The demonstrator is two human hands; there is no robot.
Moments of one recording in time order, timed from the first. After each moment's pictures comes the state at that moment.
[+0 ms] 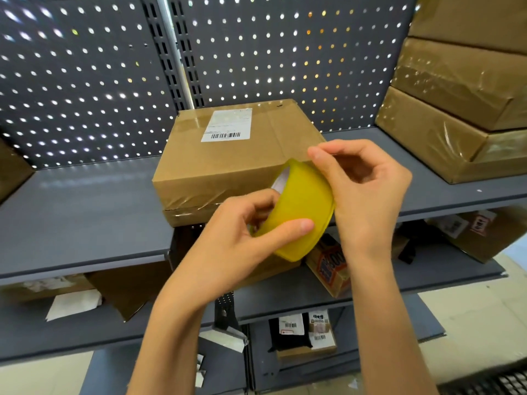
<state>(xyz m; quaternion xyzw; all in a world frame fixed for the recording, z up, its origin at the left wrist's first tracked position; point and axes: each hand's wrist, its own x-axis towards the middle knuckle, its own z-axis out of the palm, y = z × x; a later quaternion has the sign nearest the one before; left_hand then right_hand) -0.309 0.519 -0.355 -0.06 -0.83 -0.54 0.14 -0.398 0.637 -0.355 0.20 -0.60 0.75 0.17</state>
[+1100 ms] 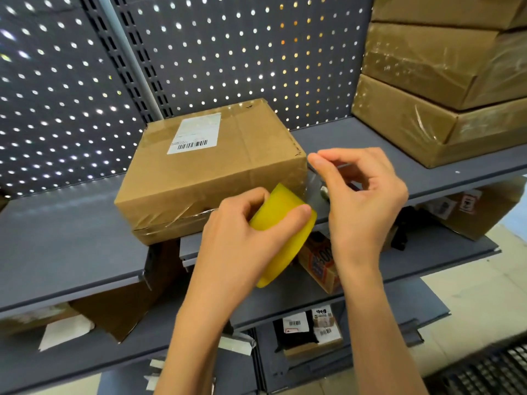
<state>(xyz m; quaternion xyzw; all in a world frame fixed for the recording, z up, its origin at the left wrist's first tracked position) -0.334 0.558 -0.352 0.09 -0.86 -0.45 0.20 -0.418 0.658 -0.382 0.16 -0.64 0.68 0.32</state>
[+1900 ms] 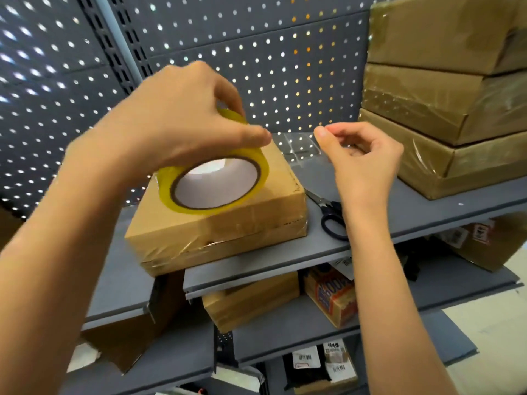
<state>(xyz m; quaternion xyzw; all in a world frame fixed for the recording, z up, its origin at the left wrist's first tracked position) -0.377 0.529 -0.208 0.08 -0.98 -0.07 0.17 -0.480 0.656 -0.332 0.12 -0.59 0.76 0.23</state>
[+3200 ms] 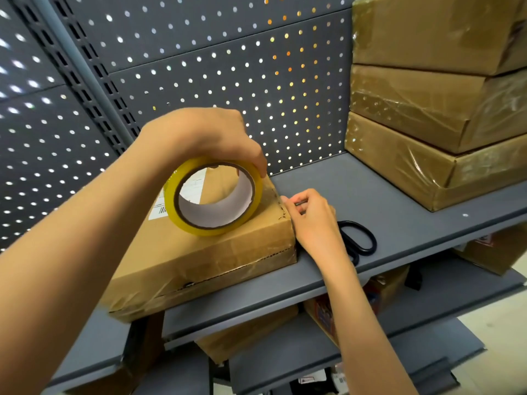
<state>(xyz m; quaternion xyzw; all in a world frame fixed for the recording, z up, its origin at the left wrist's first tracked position) -0.491 0.523 -0.220 0.12 -0.99 0.03 -0.06 -0.513 0.630 -0.393 0.11 -0.80 0.58 0.01</state>
